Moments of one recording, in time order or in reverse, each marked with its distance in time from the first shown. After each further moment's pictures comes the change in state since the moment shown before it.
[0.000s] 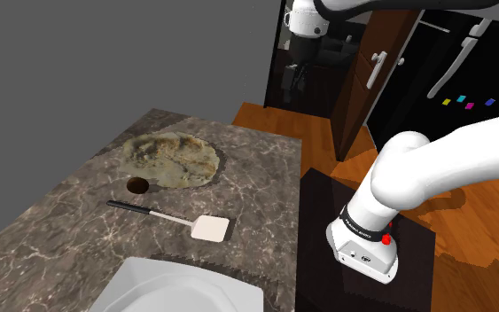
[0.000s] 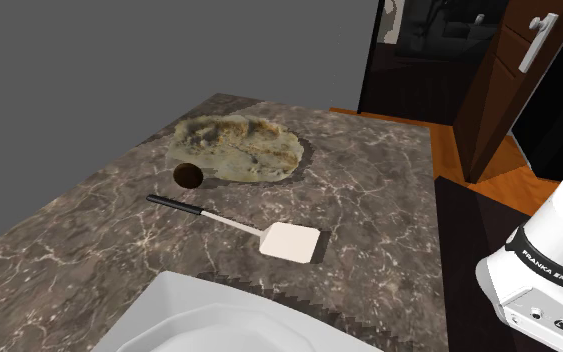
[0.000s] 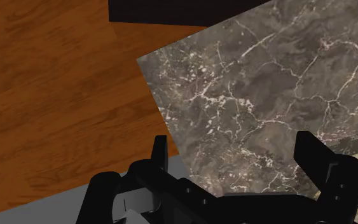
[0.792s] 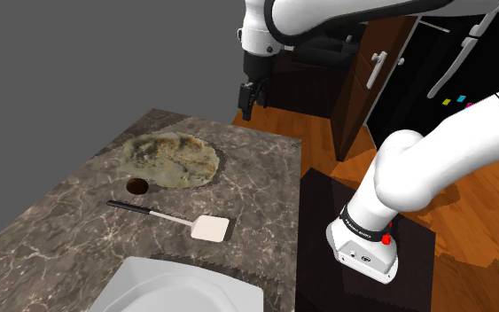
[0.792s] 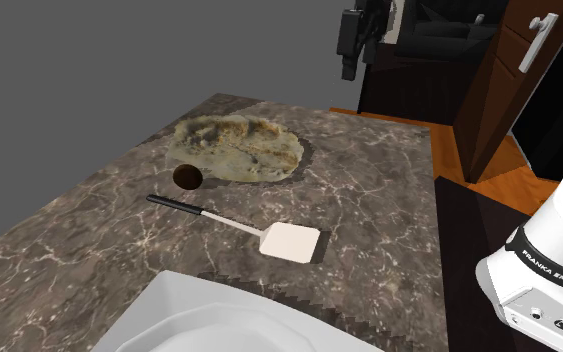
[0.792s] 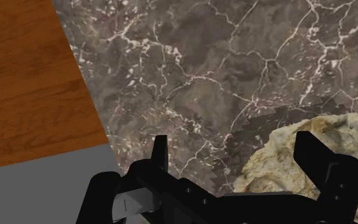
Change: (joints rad) arm 0.108 0.220 0.125 0.053 0.093 0.186 0.069
